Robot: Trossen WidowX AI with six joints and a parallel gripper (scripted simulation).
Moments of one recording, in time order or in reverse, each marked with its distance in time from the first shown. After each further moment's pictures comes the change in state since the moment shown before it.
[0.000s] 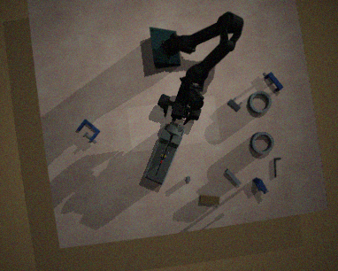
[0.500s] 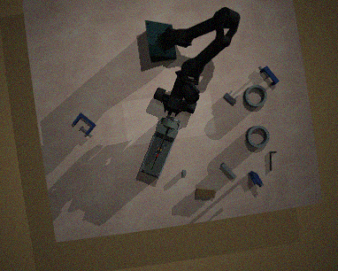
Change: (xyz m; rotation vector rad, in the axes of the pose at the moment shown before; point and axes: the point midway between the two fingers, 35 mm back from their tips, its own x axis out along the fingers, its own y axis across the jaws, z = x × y) arm 0.006 -0.002 -0.010 0.003 0.008 -0.005
